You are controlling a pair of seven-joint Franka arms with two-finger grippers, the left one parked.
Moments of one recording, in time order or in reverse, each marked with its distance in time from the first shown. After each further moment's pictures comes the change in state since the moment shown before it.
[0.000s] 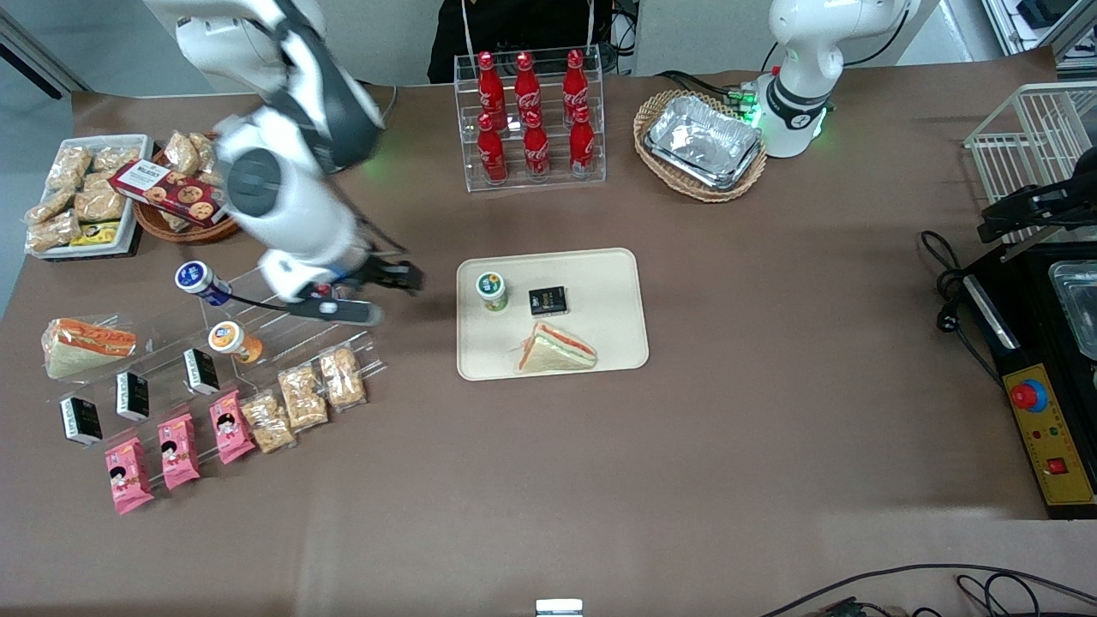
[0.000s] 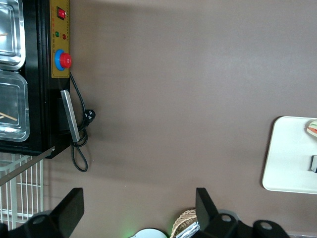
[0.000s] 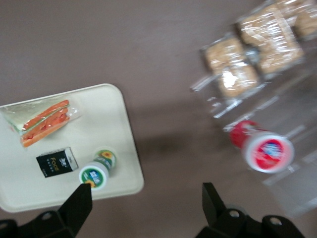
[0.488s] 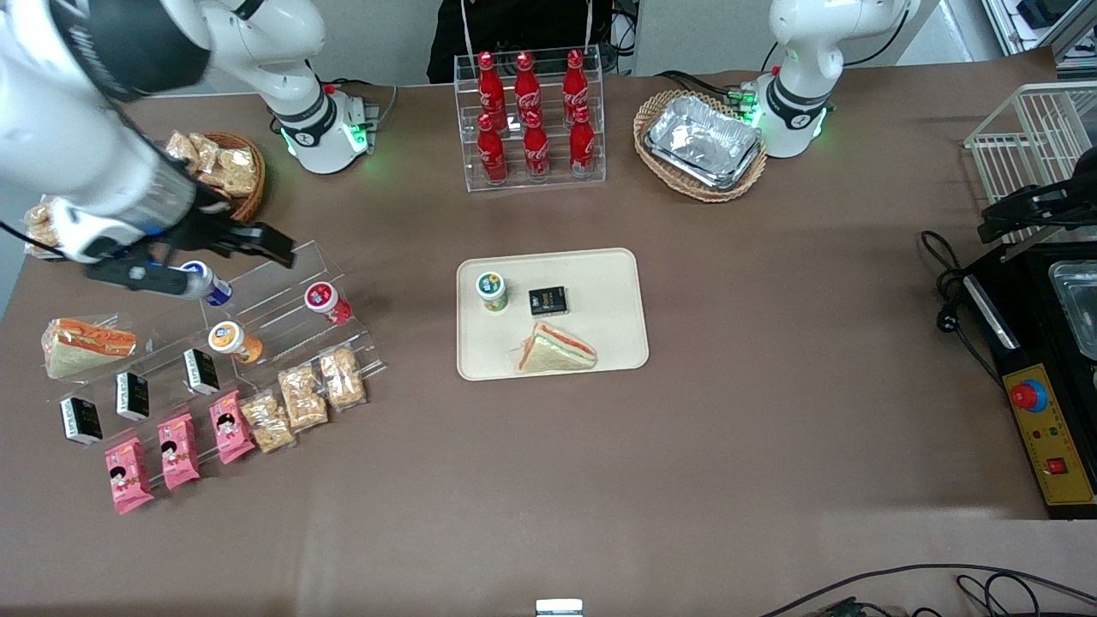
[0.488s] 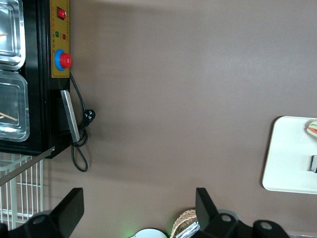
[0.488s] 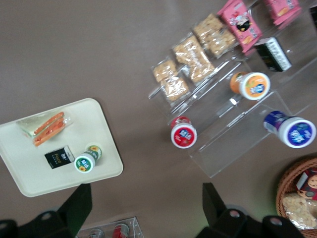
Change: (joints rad) arm -0.203 -0.065 -0.004 0.297 0.003 -0.378 -0.081
